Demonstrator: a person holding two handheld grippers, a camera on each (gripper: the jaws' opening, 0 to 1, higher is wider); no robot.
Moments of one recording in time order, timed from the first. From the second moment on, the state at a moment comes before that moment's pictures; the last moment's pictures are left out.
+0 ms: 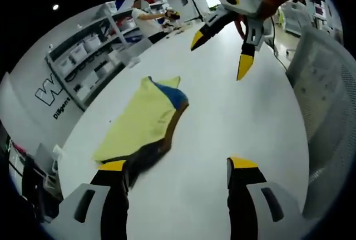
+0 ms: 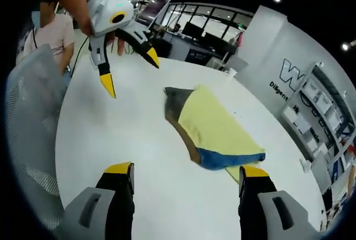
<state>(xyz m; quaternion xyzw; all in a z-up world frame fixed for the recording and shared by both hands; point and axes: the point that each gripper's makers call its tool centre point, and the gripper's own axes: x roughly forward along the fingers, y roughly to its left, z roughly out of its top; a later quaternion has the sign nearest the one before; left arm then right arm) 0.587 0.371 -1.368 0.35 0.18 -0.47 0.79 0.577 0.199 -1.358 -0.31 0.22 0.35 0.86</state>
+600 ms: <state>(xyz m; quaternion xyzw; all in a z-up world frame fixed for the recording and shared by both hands) 0.605 0.354 -1.388 0.34 0.19 -0.49 0.78 0.589 0.206 -1.374 -0.33 0.23 0.35 0.85</state>
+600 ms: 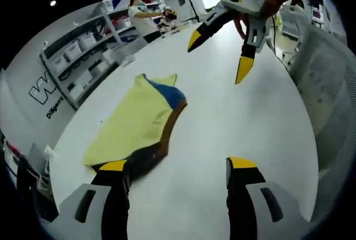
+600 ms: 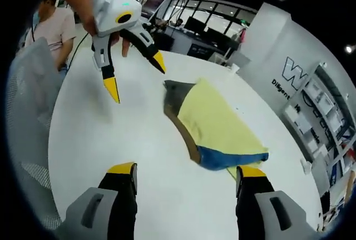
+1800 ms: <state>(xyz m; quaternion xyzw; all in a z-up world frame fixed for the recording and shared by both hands) 0.662 0.359 -1.419 0.37 0.22 -0.48 0.76 0.647 0.217 -1.428 -0.34 0.30 0.37 0.81</state>
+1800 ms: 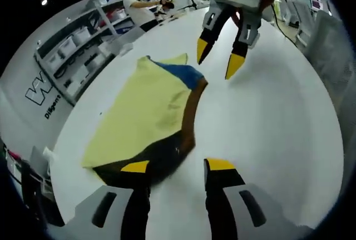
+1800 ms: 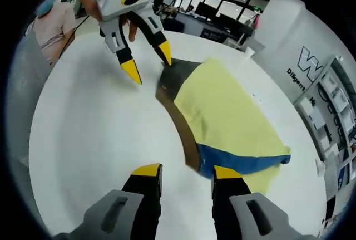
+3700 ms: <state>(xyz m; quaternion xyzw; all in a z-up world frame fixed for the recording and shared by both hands) 0.617 0.367 -1.435 0.35 0.34 -0.51 0.71 0.591 0.228 -1.431 -0.21 0.45 0.39 0.77</state>
